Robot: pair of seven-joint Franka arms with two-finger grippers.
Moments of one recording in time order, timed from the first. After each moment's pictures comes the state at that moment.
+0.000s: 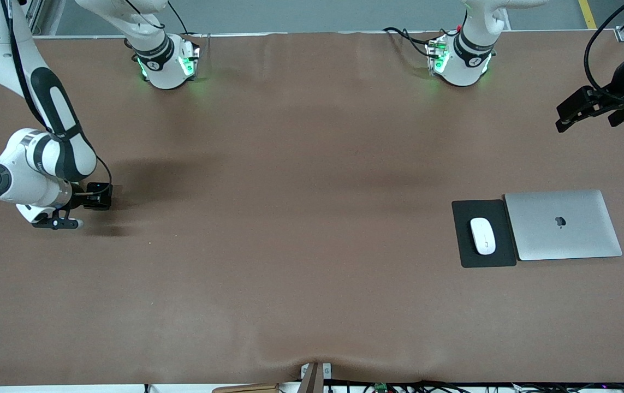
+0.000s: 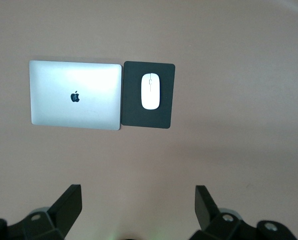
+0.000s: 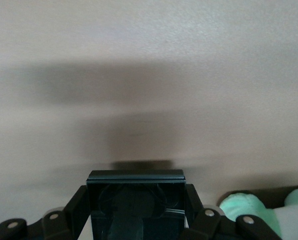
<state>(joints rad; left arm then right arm) -0.05 -0.04 -0.06 -1.50 0.03 1.47 -0.19 -0.09 0.46 -0.19 -2.12 0.02 2.40 -0.23</state>
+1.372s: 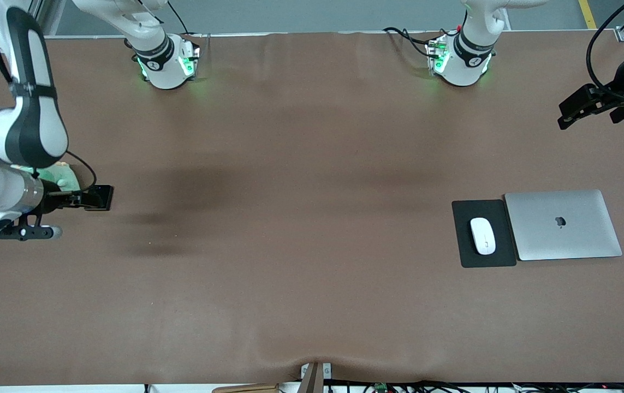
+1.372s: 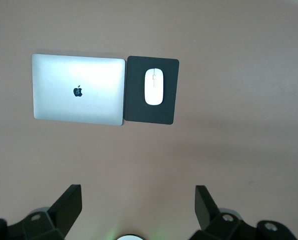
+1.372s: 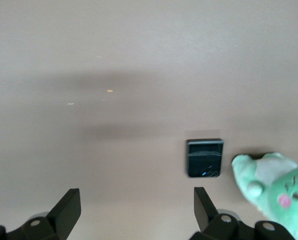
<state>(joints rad) -0.03 -0.05 -0.06 -1.51 0.03 1.45 -0.19 0.11 0.22 -0.17 -1.76 0.02 1.83 -0.03</state>
